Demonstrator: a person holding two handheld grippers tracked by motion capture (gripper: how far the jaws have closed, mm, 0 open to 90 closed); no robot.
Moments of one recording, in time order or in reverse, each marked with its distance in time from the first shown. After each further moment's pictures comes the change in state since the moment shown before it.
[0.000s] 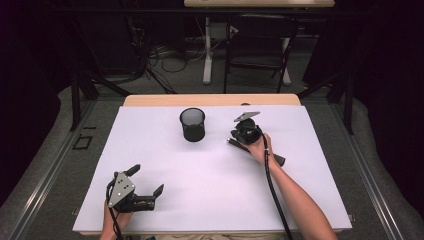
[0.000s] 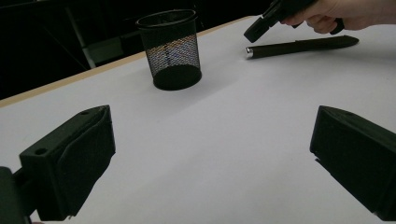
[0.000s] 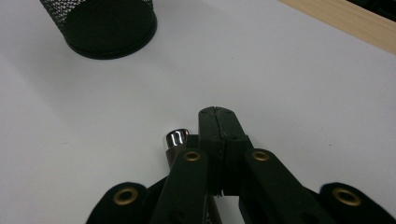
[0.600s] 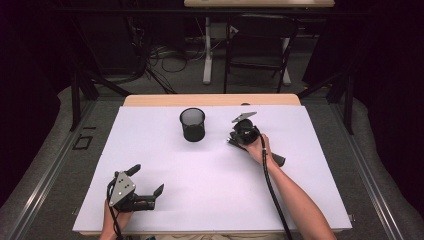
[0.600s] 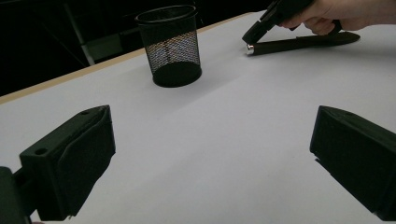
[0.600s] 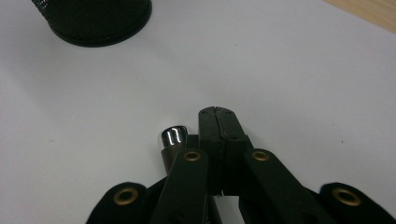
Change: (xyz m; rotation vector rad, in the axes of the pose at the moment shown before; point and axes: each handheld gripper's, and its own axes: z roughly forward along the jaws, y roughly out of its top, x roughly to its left) left arm 0.001 0.000 0.002 0.012 -0.002 -0.003; right arm 0.001 -0.001 0.011 0.043 -0.001 0.003
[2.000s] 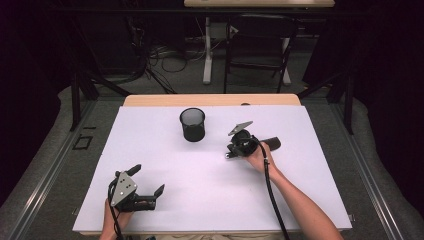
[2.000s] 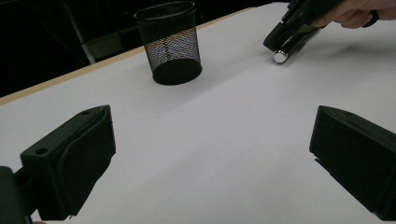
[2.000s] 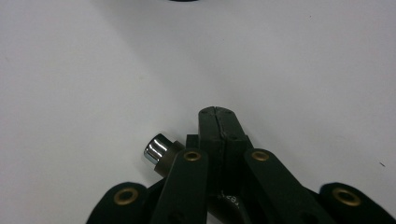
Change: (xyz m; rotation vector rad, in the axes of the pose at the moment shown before) left arm -0.001 0.000 0.001 0.016 0.005 0.017; right arm 0.033 -0.015 -0.023 0.063 0.096 -0.117
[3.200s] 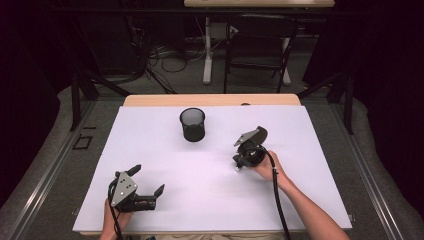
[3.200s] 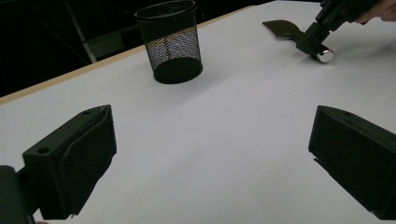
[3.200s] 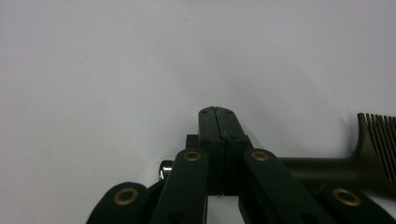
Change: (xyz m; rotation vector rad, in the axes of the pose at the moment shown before) left arm -0.002 0.001 -0.001 0.009 0.005 0.005; right arm 0.016 -0.024 -0.026 0.064 0.057 -0.028
